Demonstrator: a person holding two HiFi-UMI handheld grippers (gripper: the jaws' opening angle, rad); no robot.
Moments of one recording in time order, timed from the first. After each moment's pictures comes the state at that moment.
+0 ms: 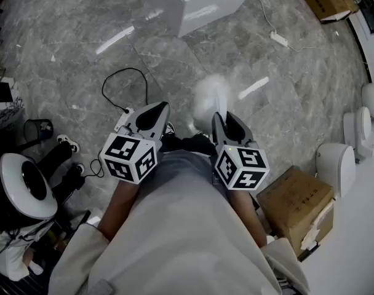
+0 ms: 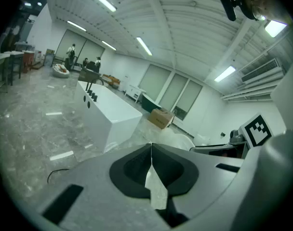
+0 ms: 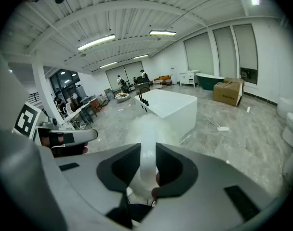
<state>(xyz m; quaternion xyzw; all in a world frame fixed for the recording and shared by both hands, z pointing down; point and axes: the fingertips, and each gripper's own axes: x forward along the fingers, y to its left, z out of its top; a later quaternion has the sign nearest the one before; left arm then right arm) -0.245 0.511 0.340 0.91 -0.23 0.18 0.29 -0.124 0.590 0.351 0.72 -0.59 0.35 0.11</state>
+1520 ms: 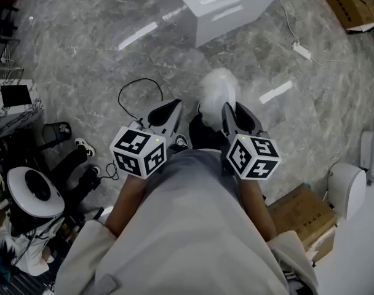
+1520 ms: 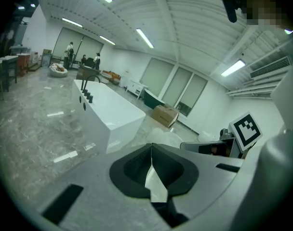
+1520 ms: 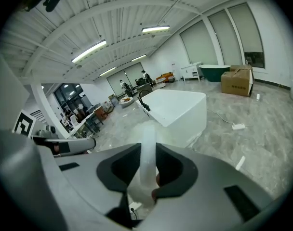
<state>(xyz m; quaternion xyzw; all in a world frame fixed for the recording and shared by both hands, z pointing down) -0.133 0.378 0.344 0.90 -0.23 0.22 0.29 -0.012 0.431 0.371 0.68 -0.62 0.39 0.05</state>
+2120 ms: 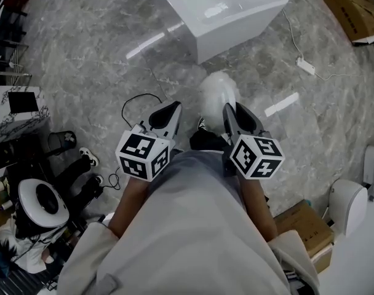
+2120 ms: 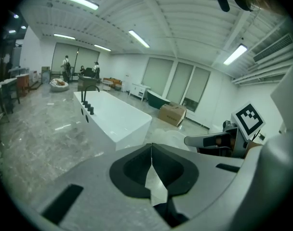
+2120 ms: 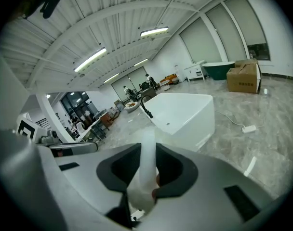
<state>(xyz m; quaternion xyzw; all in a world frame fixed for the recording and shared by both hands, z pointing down) -0.069 0.314 0.341 0.90 -0.27 0.24 0.23 0.057 0.360 0.370 0.66 -0.65 0.38 0.01</state>
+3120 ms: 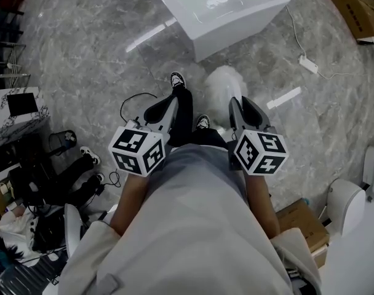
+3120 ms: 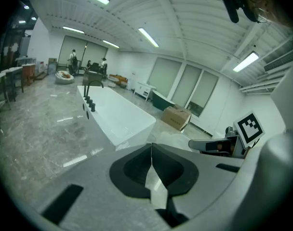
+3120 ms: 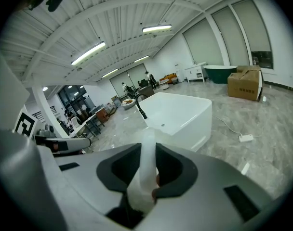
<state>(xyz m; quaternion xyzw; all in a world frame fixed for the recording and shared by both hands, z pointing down) -0.029 0.248 0.356 0.89 -0.29 0.23 0.27 0.121 0.305 0.387 0.67 -0.64 0.38 0.05</state>
